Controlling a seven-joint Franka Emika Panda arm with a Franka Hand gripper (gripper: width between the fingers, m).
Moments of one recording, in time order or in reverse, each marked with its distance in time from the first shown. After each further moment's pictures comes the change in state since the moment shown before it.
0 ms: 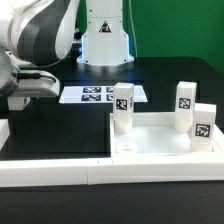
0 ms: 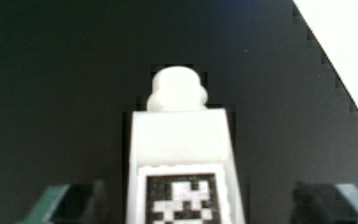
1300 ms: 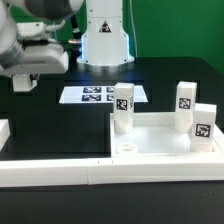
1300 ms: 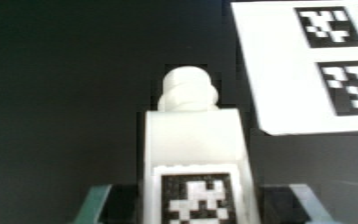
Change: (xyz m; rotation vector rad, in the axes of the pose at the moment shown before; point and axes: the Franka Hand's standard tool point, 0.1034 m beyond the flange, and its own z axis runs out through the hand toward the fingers) arm -0.035 -0.040 -0.094 -0.006 0.110 -0.056
